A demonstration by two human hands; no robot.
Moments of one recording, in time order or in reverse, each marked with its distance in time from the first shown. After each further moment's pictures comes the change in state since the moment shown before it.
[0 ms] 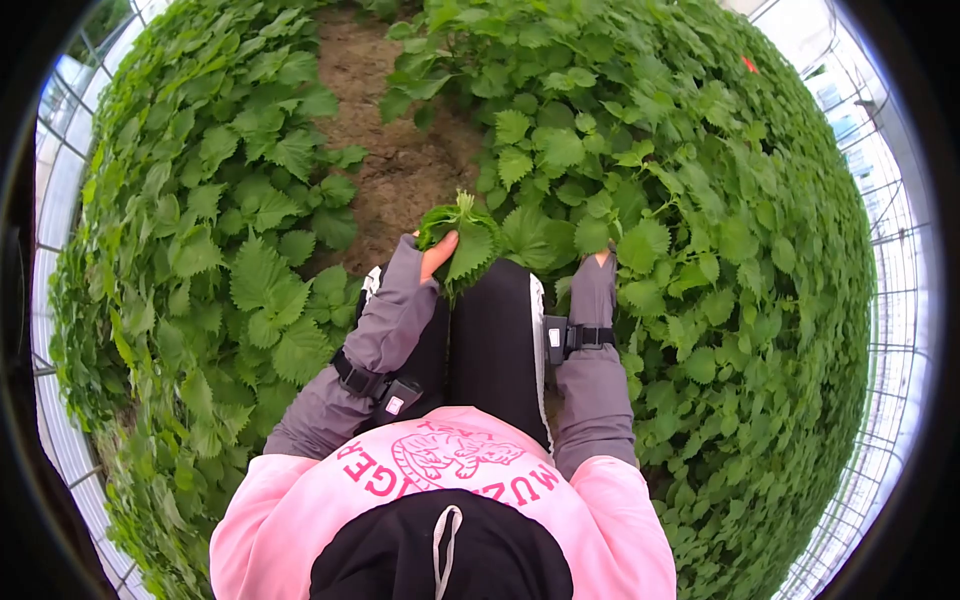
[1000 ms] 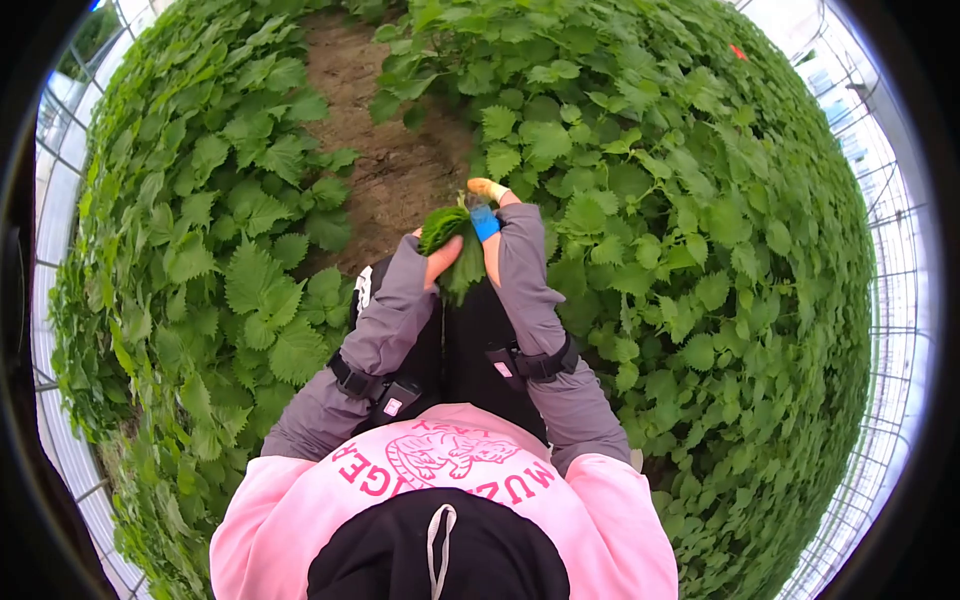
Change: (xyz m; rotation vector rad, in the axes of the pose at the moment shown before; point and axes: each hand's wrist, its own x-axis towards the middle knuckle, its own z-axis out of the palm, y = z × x) left_hand -0.003 -0.005 0.012 0.113 -0.074 0.082; right_hand -0.004 -0.224 -0.027 0.611 -0.311 -0.013
